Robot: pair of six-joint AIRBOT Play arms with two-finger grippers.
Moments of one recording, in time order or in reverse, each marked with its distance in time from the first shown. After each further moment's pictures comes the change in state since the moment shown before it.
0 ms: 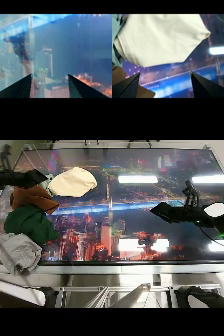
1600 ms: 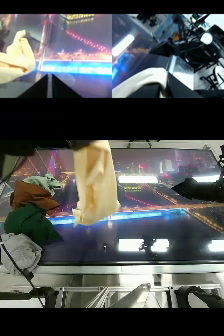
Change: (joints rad) left arm -0.490 0.290 0.072 -0.605 -0.216 -0.013; right arm -0.151 0.075 0.284 -0.009 0.190 -0.136
